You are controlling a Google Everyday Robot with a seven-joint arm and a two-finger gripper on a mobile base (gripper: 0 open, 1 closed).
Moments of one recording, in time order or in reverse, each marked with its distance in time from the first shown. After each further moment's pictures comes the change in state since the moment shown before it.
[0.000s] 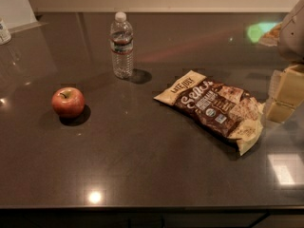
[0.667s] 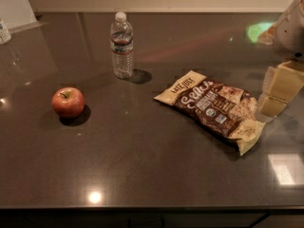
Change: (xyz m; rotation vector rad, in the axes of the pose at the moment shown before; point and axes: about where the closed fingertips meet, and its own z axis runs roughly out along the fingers) arm 0.000 -0.014 0.008 0.011 0.001 0.035
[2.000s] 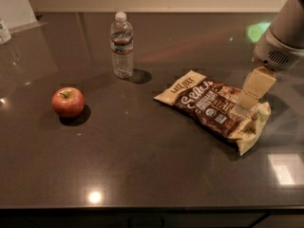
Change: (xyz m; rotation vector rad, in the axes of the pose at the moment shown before) arm 0.027 -0.050 0.088 -0.104 0.050 0.240
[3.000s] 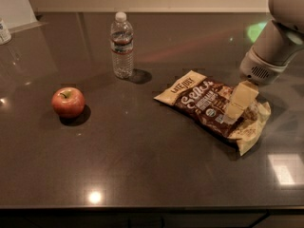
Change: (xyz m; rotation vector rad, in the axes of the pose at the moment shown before) arm -0.003 0.005 0.057 -0.097 0.013 0.044
